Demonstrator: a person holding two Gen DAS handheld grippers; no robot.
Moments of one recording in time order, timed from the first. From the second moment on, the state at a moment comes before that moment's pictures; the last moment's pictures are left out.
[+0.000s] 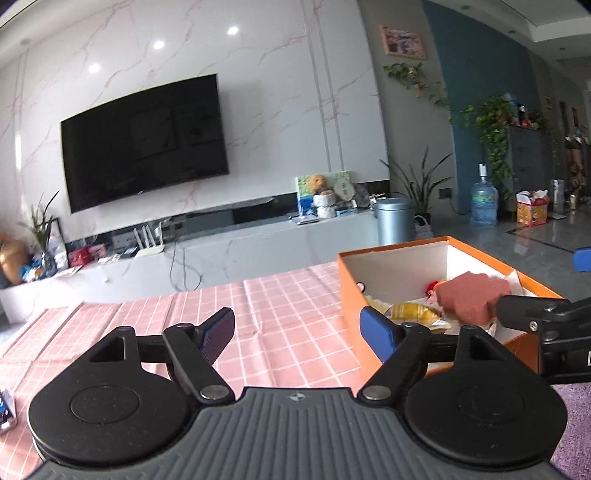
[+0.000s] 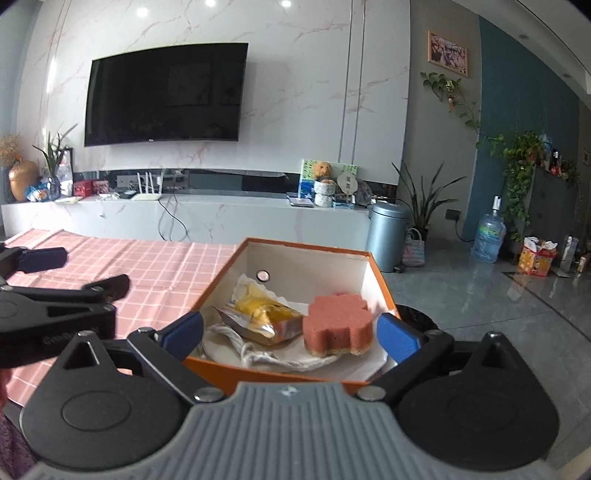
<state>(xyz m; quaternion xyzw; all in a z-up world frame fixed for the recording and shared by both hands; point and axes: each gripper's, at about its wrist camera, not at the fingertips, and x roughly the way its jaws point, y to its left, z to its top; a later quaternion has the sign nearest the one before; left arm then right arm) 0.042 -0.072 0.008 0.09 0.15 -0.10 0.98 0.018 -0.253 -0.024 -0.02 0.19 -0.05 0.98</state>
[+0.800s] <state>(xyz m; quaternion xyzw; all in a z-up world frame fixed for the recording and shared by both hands) 0.040 -0.055 -0.012 0.06 0.24 -0.06 0.97 0.020 -0.252 -0.040 0.00 0.24 -0.07 0.97</state>
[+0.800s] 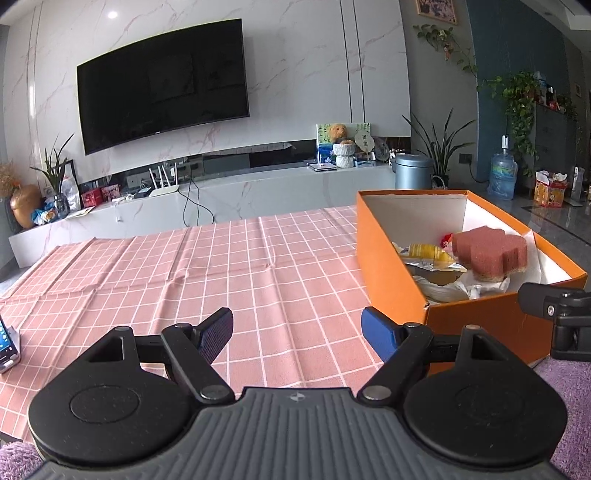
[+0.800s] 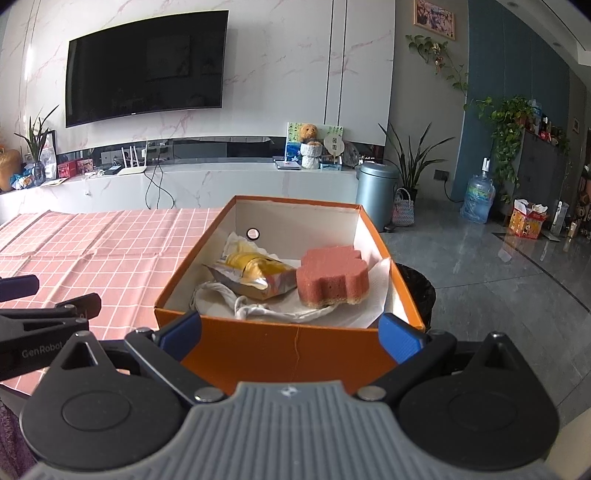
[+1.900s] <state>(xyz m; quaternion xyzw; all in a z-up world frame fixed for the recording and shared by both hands) 0.041 -0.051 -0.013 0.06 0.24 -0.06 0.97 0.022 -0.251 -0.046 -0.01 0.25 -0.07 0.97</state>
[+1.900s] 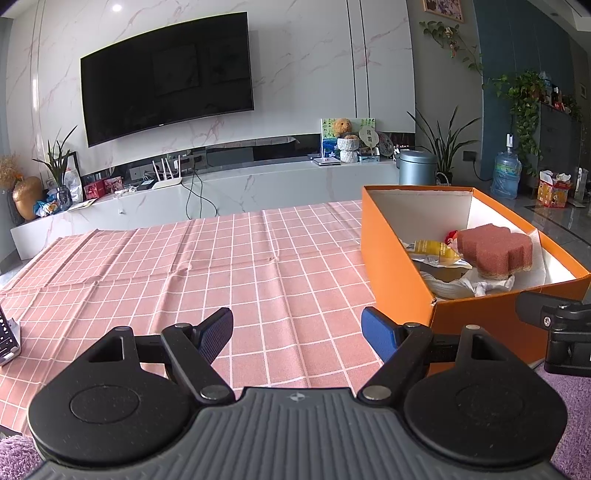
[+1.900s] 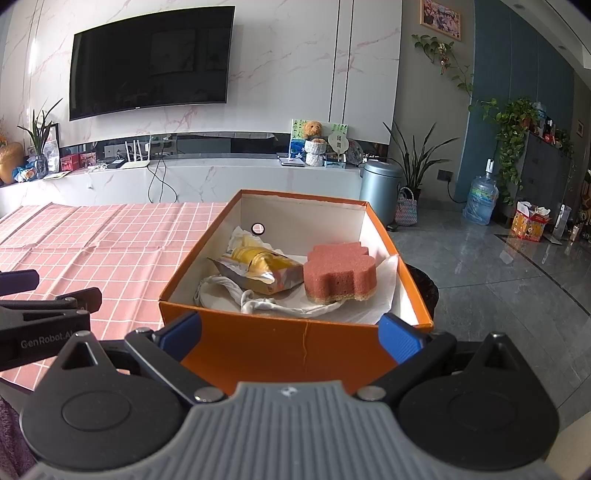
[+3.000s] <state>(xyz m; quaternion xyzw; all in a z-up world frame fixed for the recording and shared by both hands) 0.040 -0.052 -0.016 0.06 0.25 -0.06 0.97 0.023 -0.252 -0.052 -0.01 0.25 -0.07 0.97</state>
